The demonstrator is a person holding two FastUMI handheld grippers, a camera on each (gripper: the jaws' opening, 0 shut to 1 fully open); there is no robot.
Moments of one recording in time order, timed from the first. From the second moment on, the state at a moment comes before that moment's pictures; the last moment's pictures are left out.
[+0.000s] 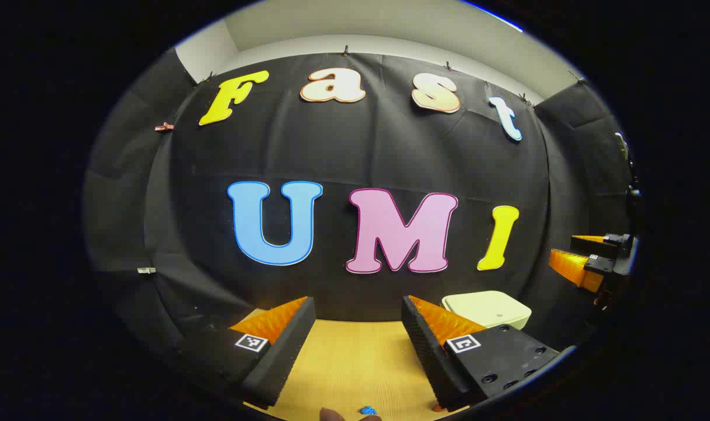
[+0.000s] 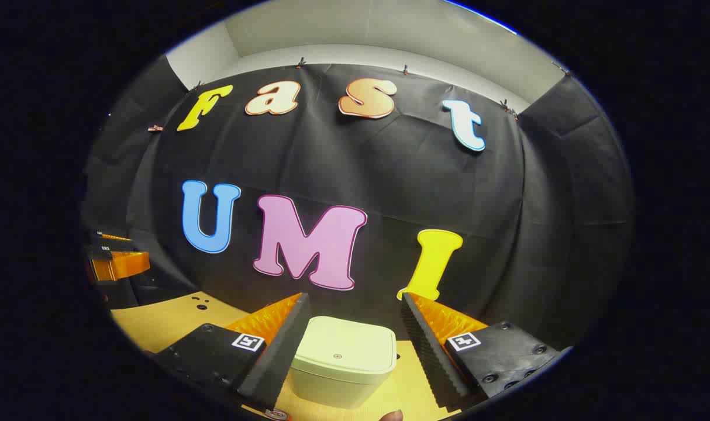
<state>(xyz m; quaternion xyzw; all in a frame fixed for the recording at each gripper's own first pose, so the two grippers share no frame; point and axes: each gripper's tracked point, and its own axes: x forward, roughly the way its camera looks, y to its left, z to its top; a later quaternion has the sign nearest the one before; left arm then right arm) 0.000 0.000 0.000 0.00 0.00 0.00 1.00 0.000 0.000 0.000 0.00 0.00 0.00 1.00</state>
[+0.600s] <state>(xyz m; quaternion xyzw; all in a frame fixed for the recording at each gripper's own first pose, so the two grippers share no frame) 0.019 -0.013 0.001 0.01 0.00 0.02 1.00 0.023 -0.002 -0.009 0.00 0.00 0.02 1.00</state>
